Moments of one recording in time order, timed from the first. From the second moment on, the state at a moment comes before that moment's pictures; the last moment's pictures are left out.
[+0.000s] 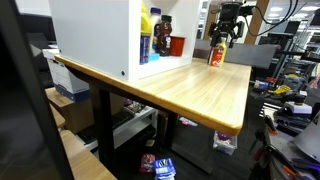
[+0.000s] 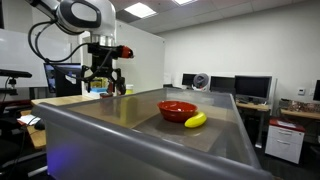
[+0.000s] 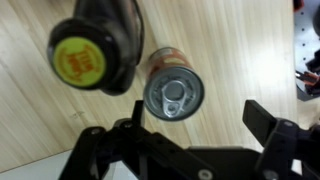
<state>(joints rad) 0.00 -0.38 -0.21 -2.38 -0.03 1.99 -1.35</state>
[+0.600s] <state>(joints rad) 0.02 -0.62 -0.07 -2.42 0.08 1.77 -0.81</state>
